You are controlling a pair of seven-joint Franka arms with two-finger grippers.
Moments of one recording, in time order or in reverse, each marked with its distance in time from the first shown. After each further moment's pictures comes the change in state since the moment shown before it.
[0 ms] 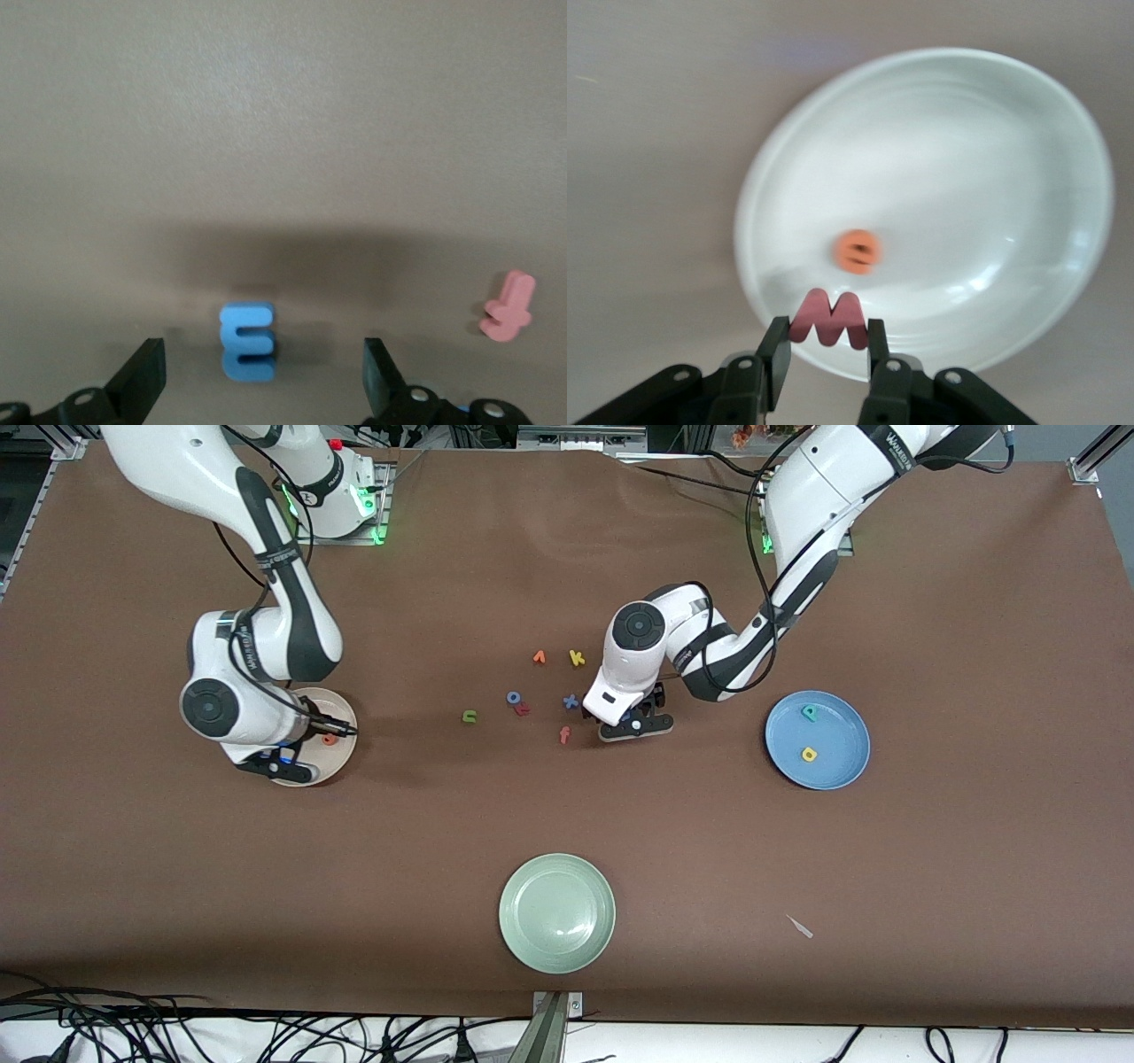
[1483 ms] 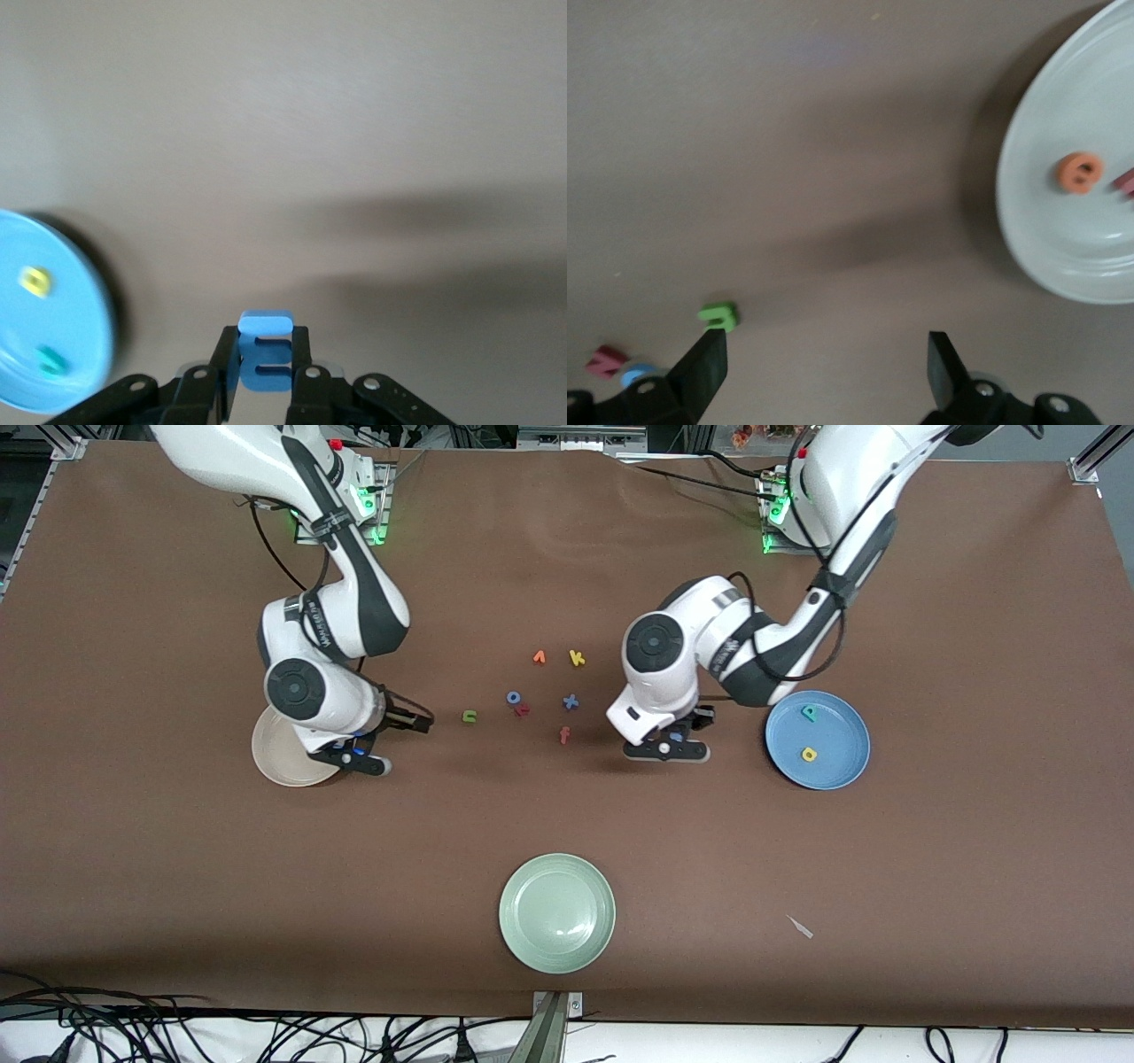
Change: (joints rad) left arm 0.088 -0.107 0.001 0.207 0.001 -0.476 0.479; right arm 0.024 -0.002 0.261 0.106 0.013 -0.009 0.339
